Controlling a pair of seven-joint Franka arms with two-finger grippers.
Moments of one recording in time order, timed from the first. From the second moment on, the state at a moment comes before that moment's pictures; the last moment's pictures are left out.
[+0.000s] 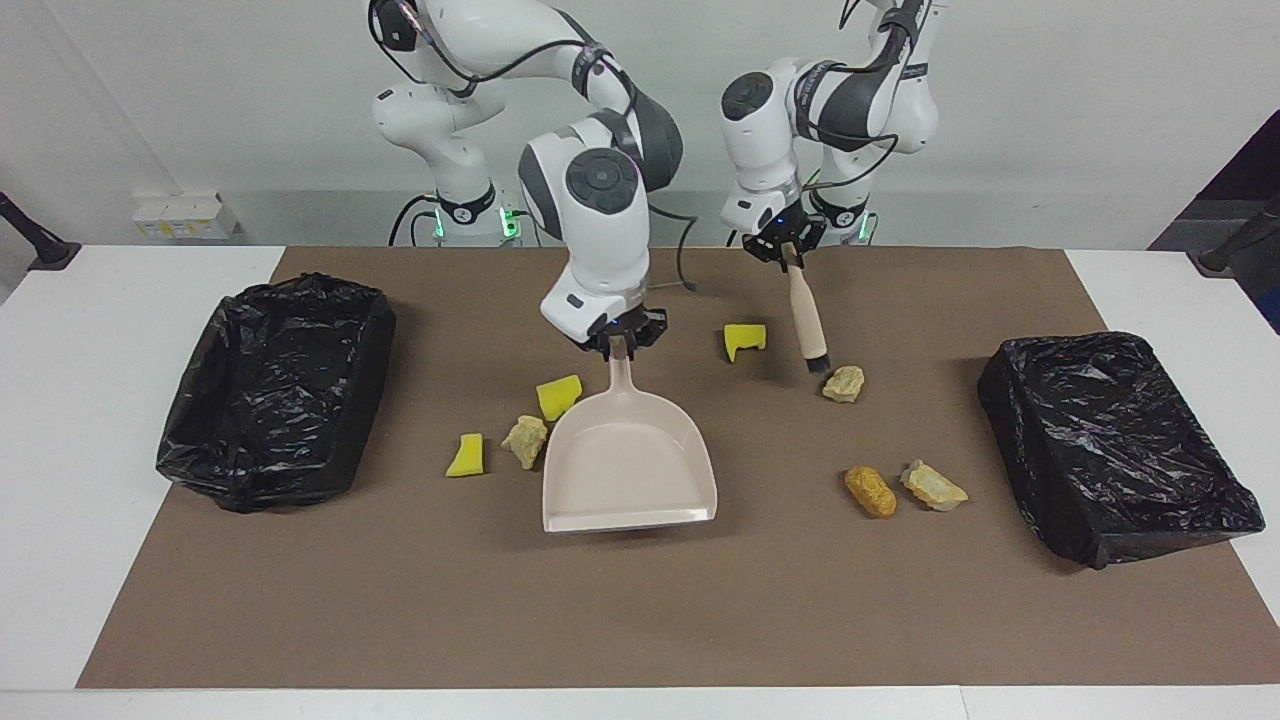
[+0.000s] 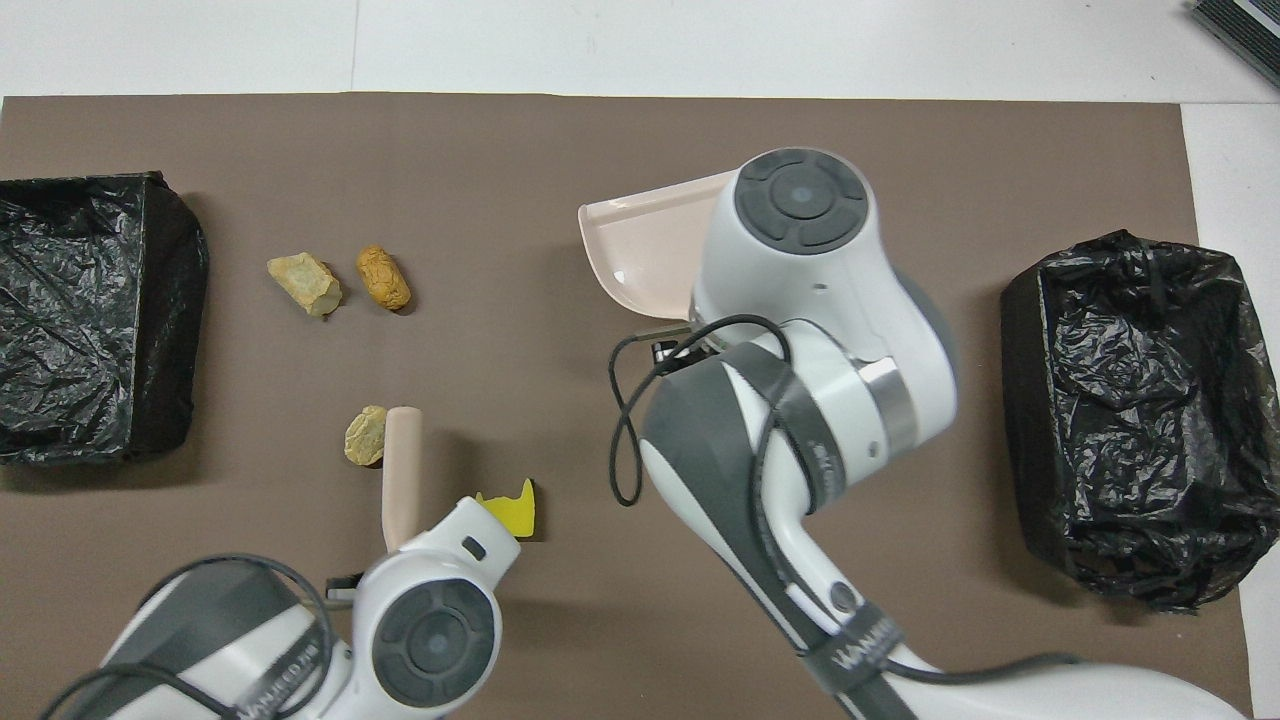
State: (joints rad) left arm -0.63 -0.30 -0.02 -2.41 0.28 1.87 -0.70; right arm 0.53 0.30 -0.08 -1.48 0.07 1.65 0.25
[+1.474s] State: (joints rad) left arm -0.03 0.05 -0.03 -2.21 0.09 2.24 0.08; right arm 0.50 0.36 -0.06 -1.61 -0.08 1.69 -0.91
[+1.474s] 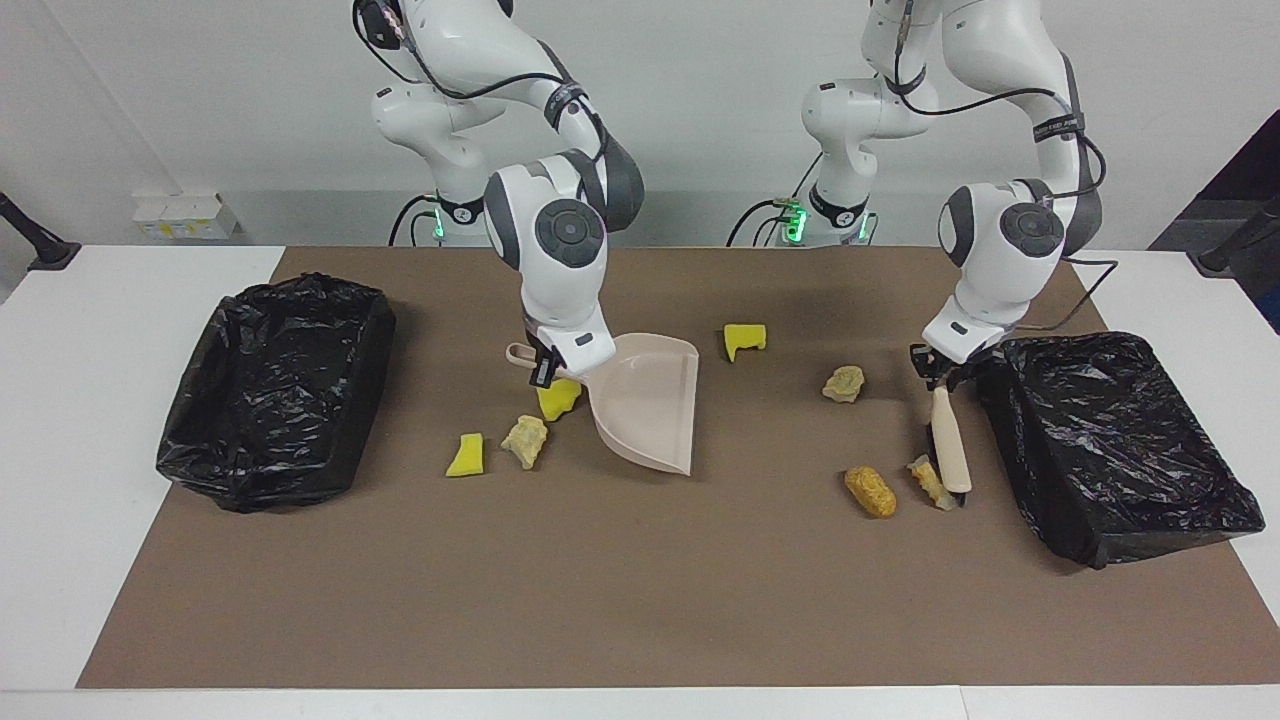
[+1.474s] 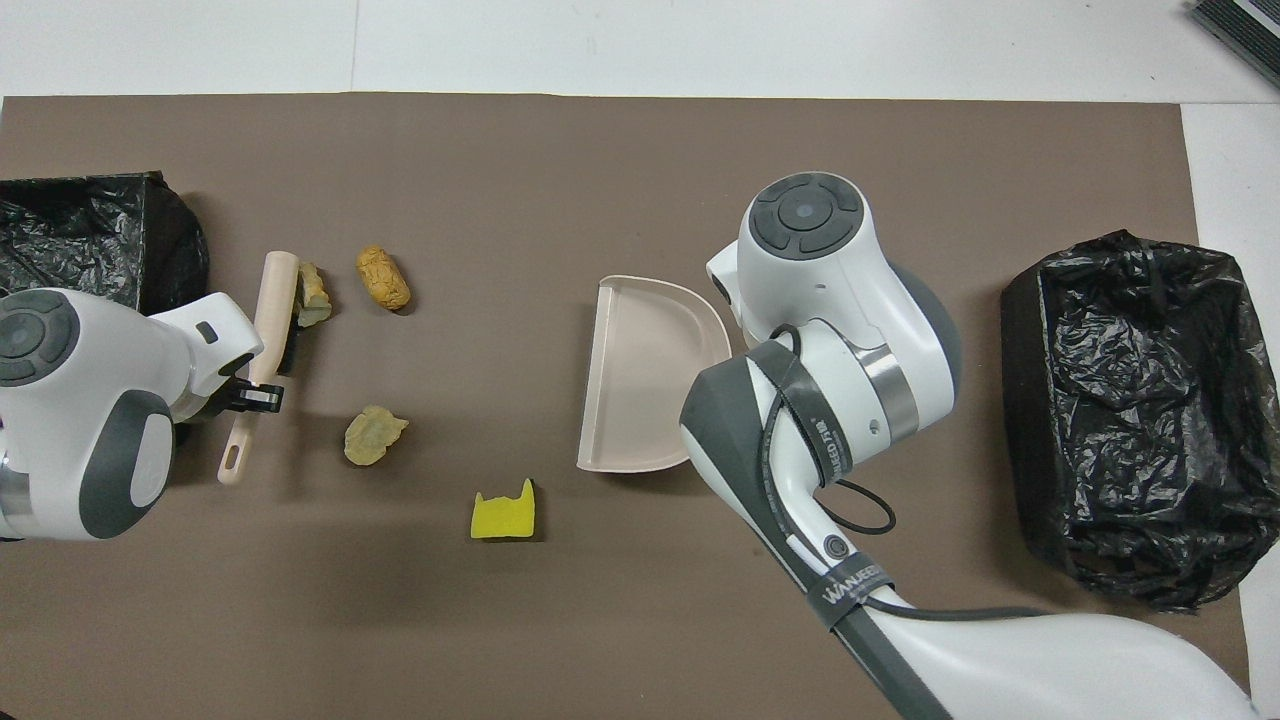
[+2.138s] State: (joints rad) left arm -0.24 0.05 -0.05 -2.19 0.01 2.17 0.04; right arm 0.56 0.37 -0.06 -1.65 -0.19 1.69 -0.80
